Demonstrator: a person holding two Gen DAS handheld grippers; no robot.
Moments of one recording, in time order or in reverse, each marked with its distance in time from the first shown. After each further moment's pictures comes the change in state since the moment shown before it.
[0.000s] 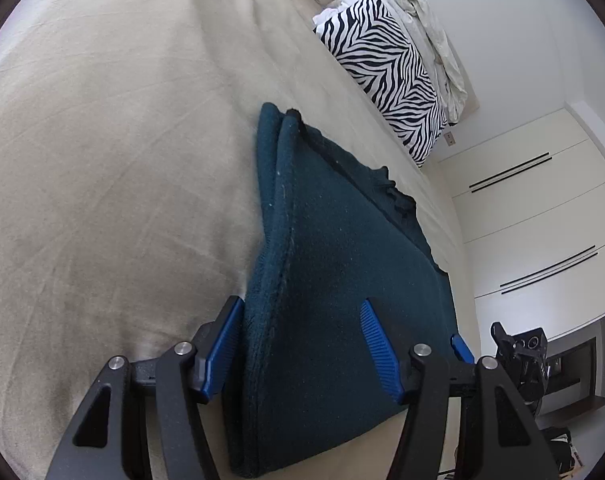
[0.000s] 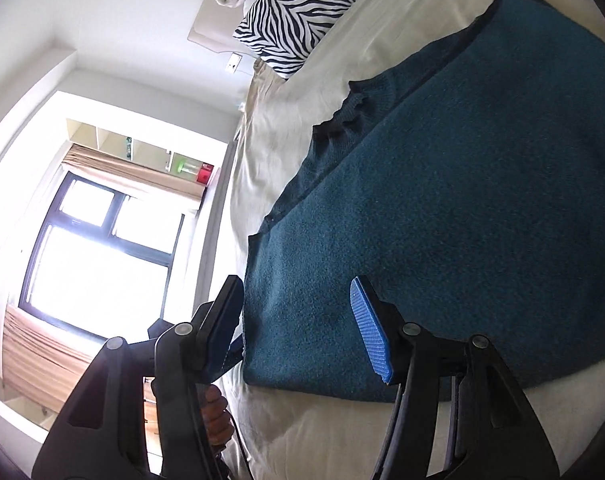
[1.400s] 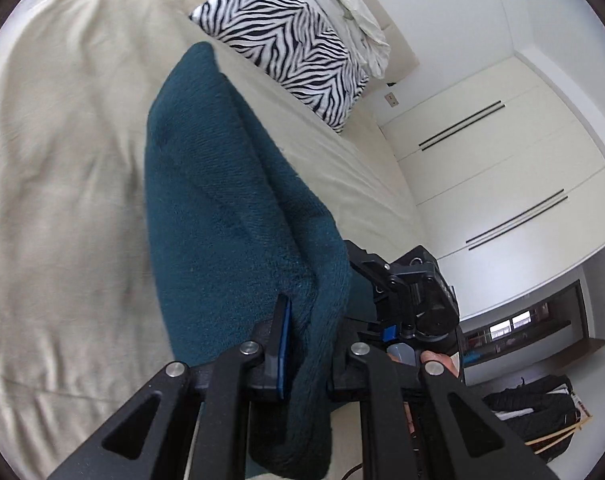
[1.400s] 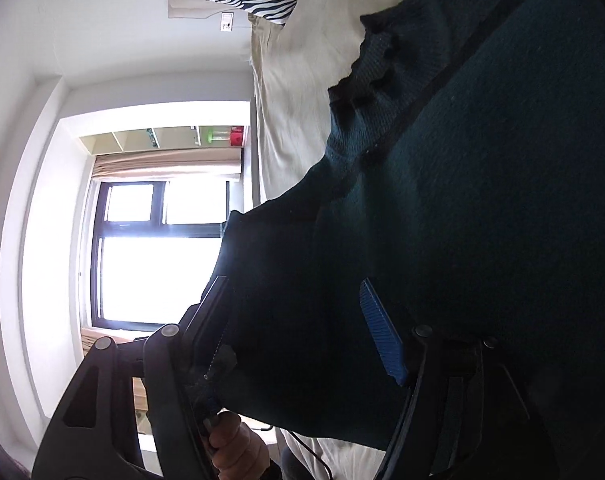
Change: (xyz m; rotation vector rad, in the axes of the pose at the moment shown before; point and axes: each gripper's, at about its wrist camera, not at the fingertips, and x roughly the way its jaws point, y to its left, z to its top) left arm 0.051 -0.167 -0.006 0.197 0.065 -0.132; right arm 0.091 -0.038 0.087 0.238 0.234 0.218
